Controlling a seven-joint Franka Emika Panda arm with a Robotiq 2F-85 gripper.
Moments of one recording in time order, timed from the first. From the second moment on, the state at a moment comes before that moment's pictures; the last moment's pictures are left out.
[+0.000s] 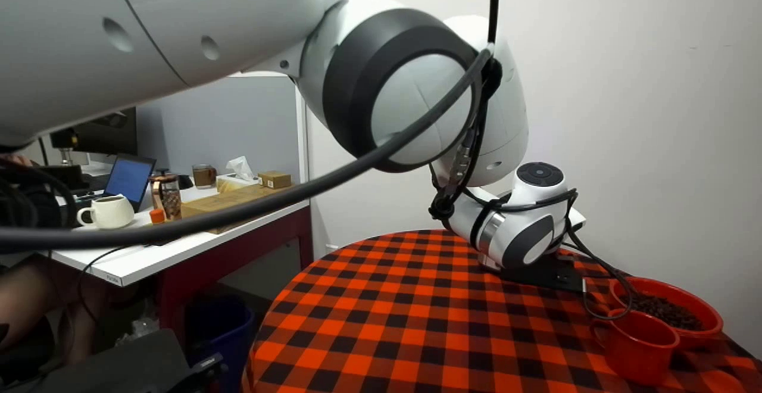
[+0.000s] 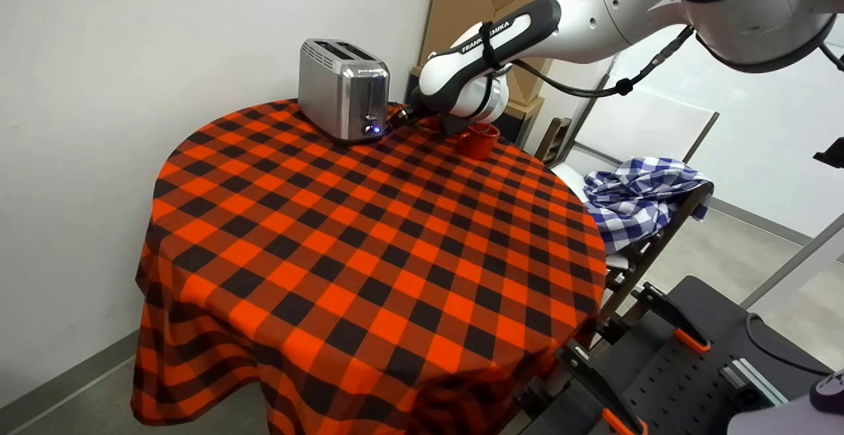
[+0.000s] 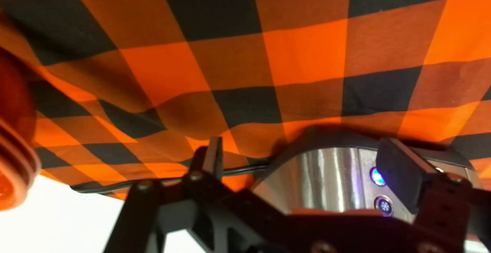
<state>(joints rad) -0.41 1.23 0.37 -1.27 -0.21 3.00 -0.53</state>
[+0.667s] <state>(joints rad) -0.38 1.29 0.37 -1.17 -0.20 3.00 -0.53</state>
